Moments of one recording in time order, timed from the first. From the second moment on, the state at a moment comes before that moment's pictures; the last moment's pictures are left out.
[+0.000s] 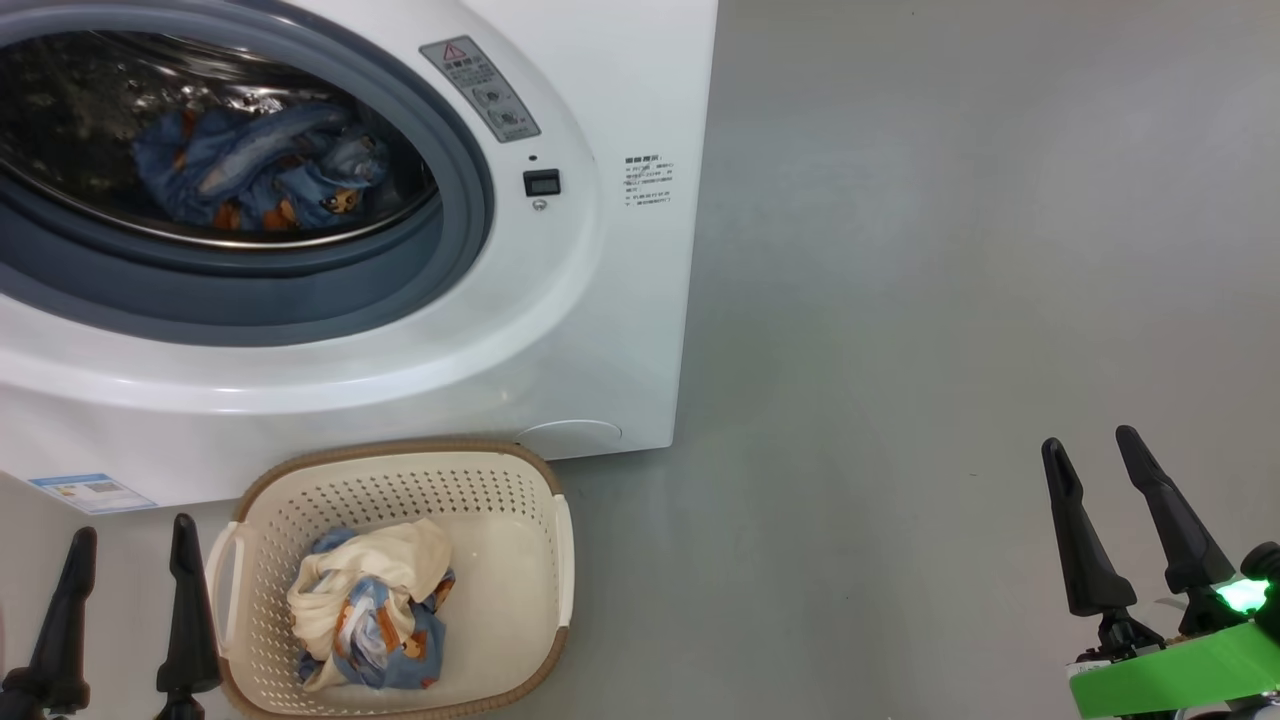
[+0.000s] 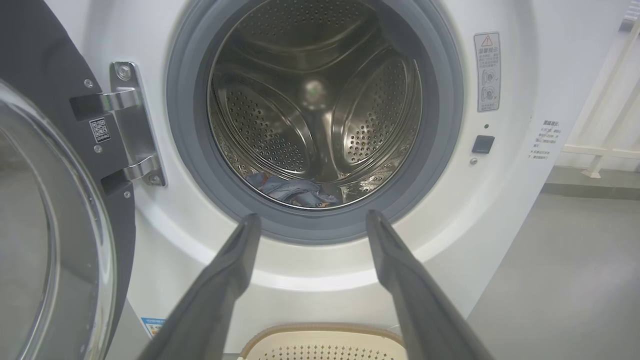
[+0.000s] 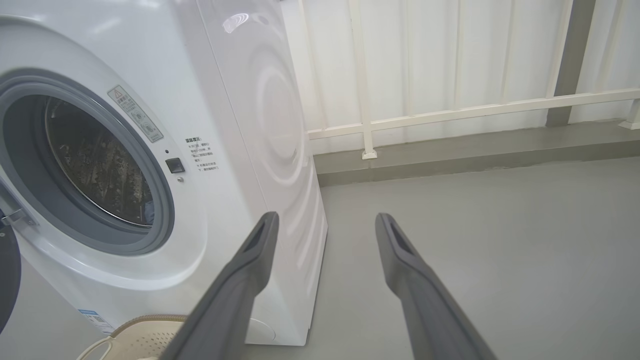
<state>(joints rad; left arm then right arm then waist) 0.01 0.13 0.18 0.08 -0.28 -0.13 -0.26 0.05 -0.27 0.07 -0.05 0.47 0.13 -0.25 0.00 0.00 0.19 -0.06</state>
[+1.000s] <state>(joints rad) -0.08 0.17 0.08 0.22 -0.28 -0.13 -0.26 -0.01 -0.22 0.09 -0.05 0.47 0.13 -0.25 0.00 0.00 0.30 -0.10</state>
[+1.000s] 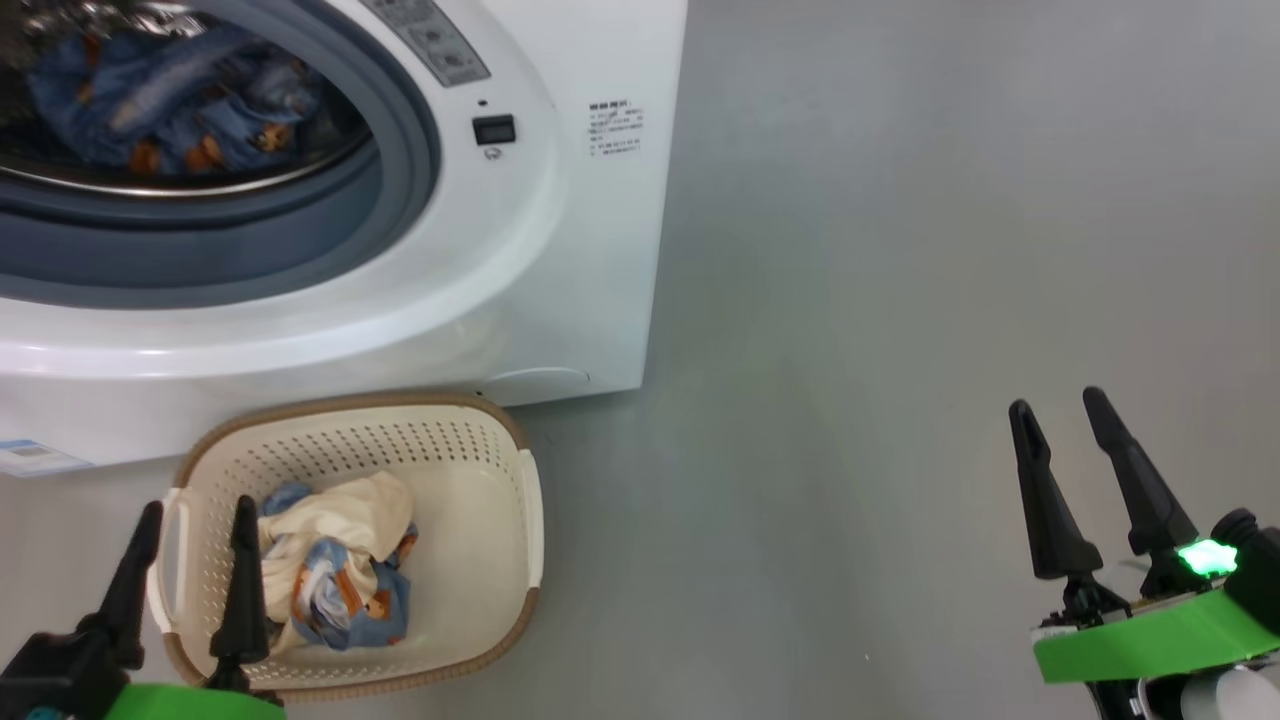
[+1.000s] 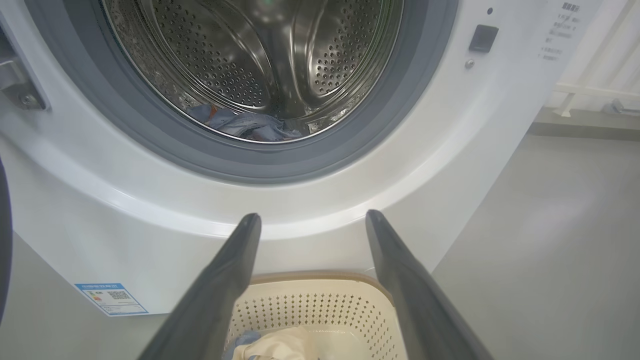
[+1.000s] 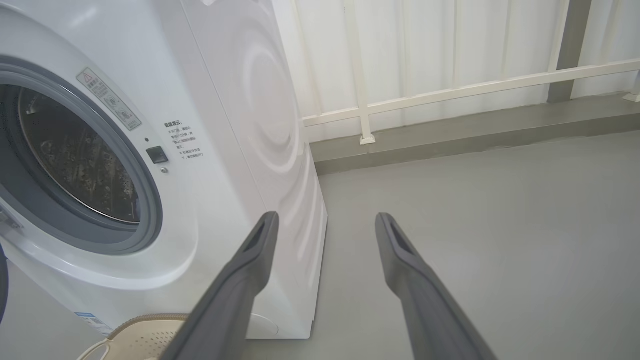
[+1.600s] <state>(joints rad) -0.32 0.27 -0.05 0.56 -0.28 -0.13 -0.21 -0.11 -0.16 0.13 -0.06 0.46 0.13 -0.25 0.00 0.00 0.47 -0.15</state>
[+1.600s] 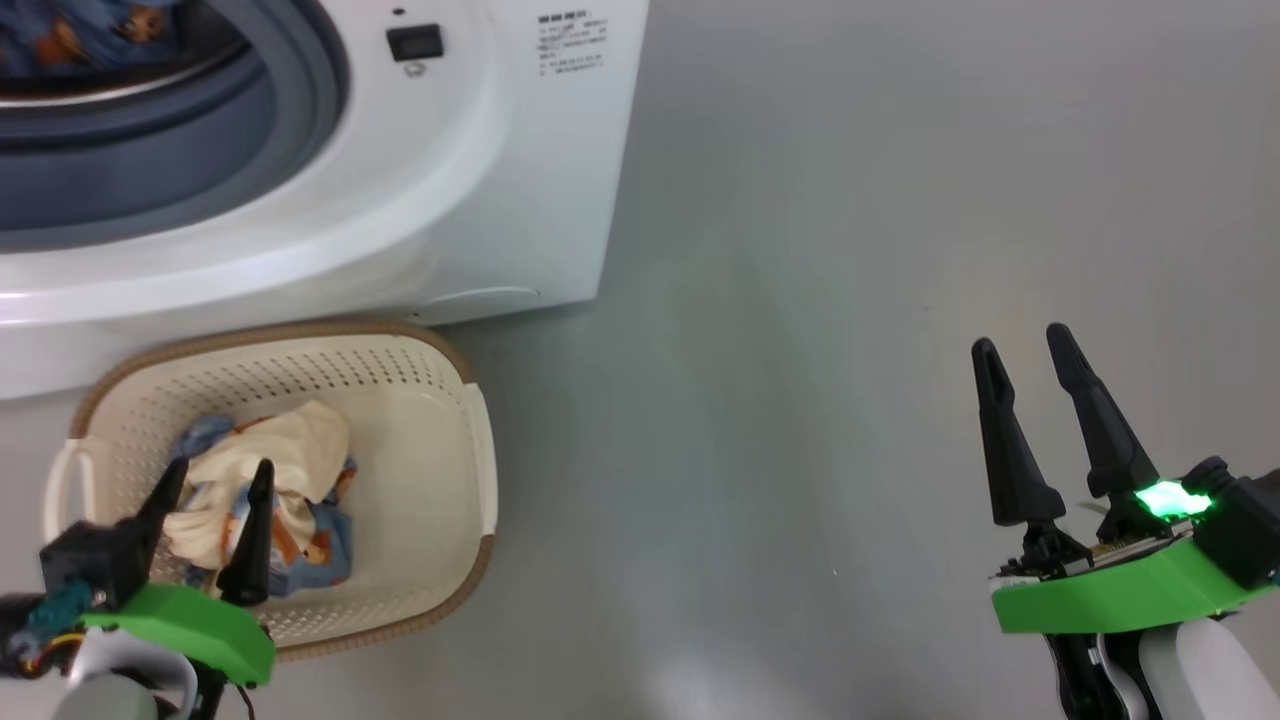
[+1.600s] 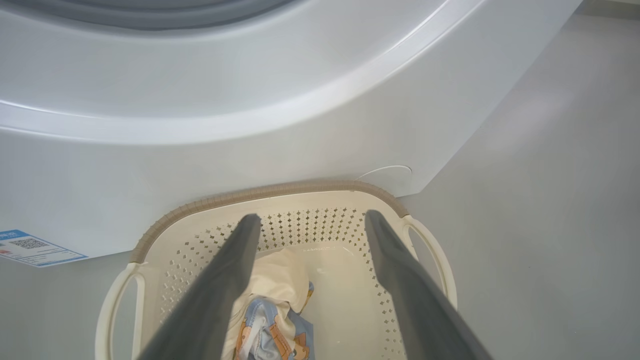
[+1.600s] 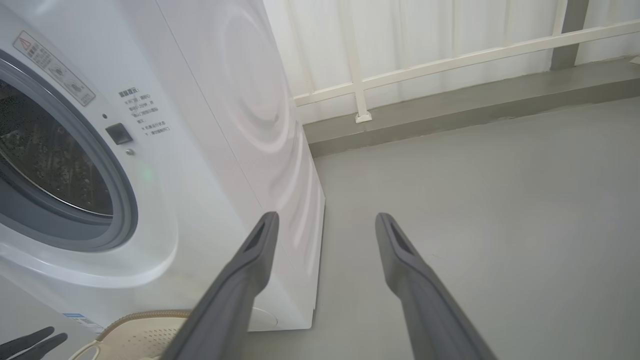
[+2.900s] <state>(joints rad) -0.83 0.59 -0.48 1.11 -0.11 -0.13 0.04 -0.26 -0.10 0.20 -0.07 0.44 0.13 -0.25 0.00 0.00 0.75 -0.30</state>
